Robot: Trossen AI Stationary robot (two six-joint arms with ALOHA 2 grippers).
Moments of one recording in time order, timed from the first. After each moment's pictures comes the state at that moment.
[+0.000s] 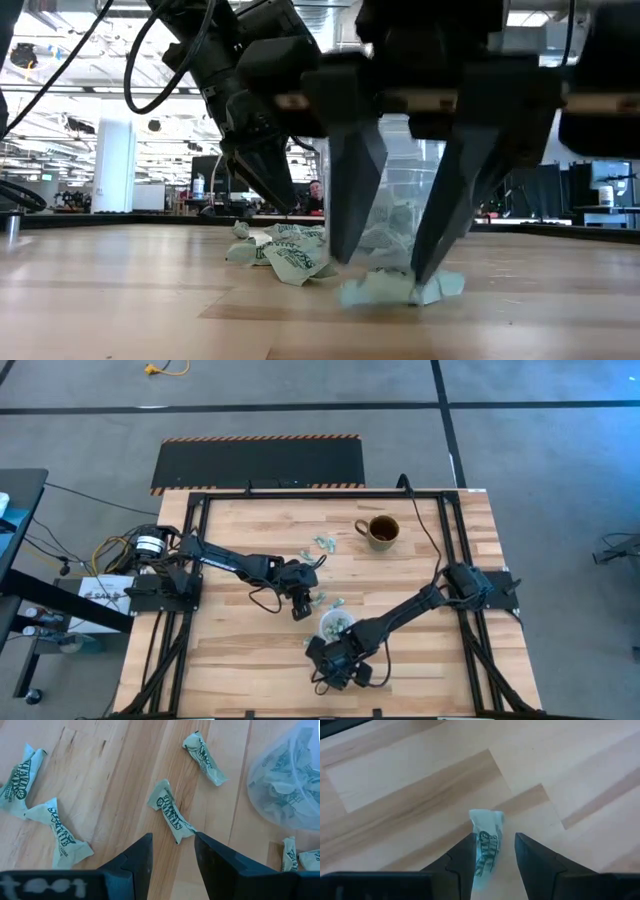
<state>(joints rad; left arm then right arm) -0.04 1.75 1.00 -0.23 0.01 -0.35 0.48 2.18 1.54 -0.48 -0.16 -0.67</state>
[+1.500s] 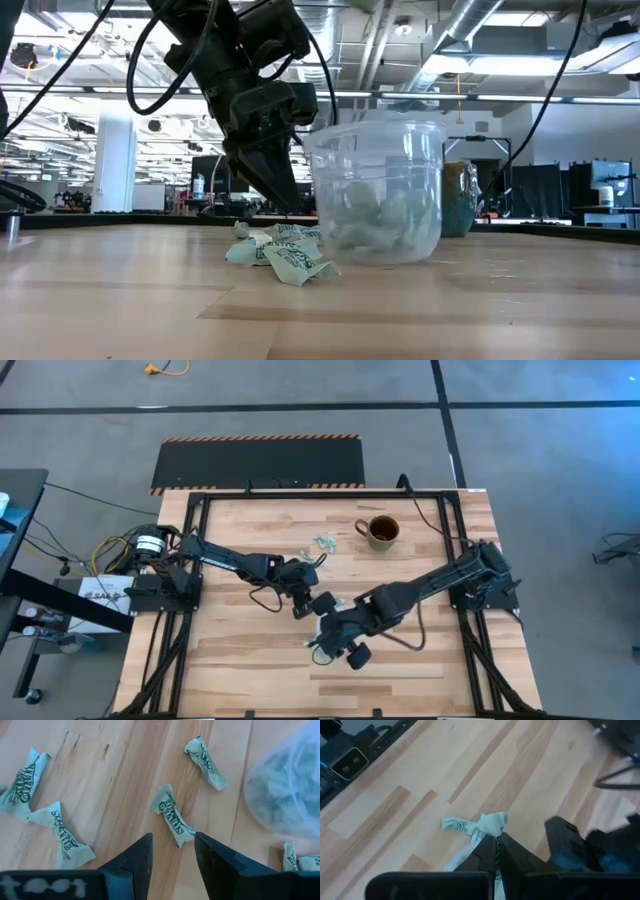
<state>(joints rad) -0.04 1.75 1.00 -0.22 0.01 -0.35 0.41 1.90 1.74 -0.83 0.08 -0.36</state>
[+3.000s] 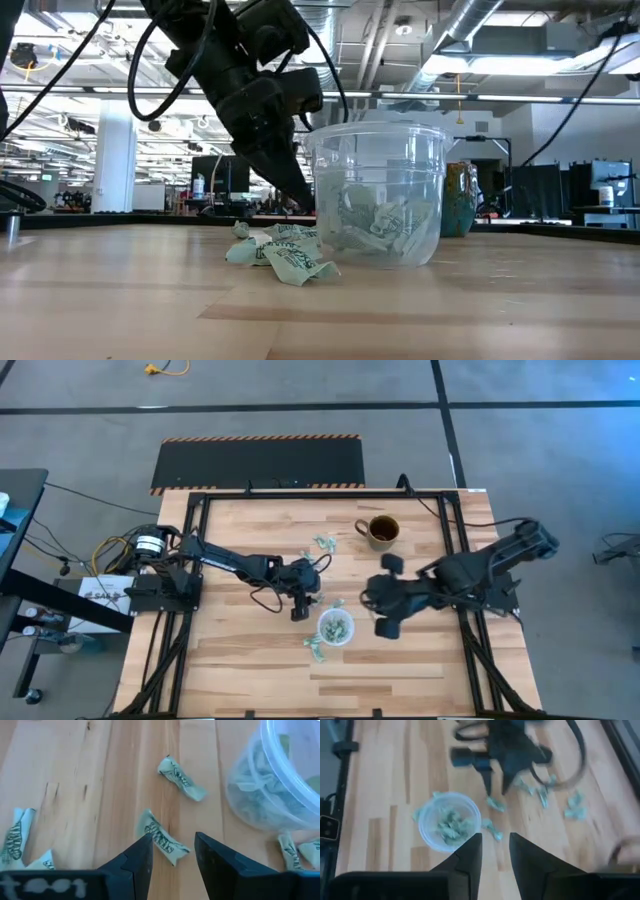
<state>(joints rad) -0.03 1.76 0.97 -0.09 0.05 -0.12 0.46 1.46 1.47 -1.01 0.39 0.41</state>
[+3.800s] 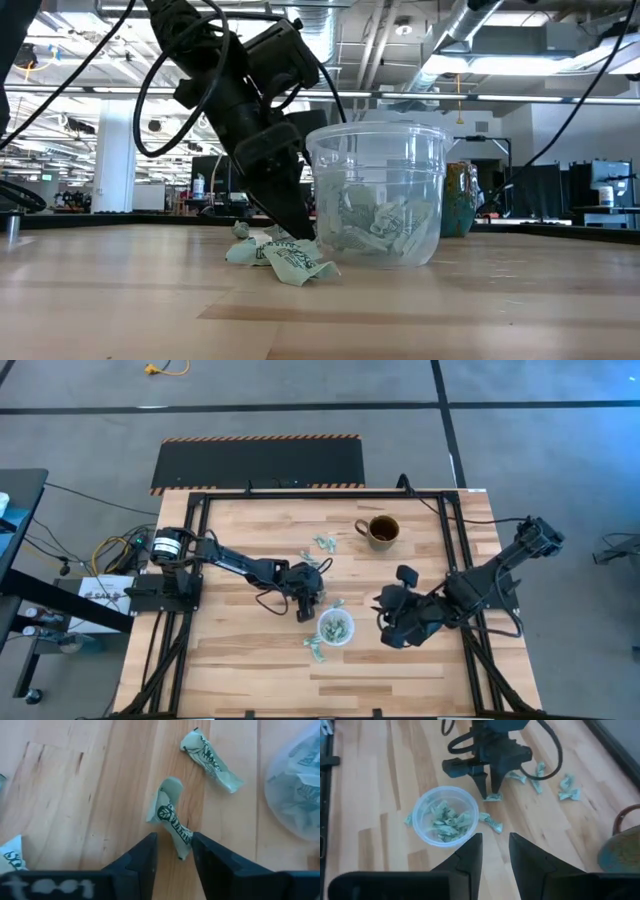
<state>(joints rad) -0.03 1.88 0.98 -0.03 0.04 -0.23 0.59 1.40 1.28 -0.92 0.59 0.66</state>
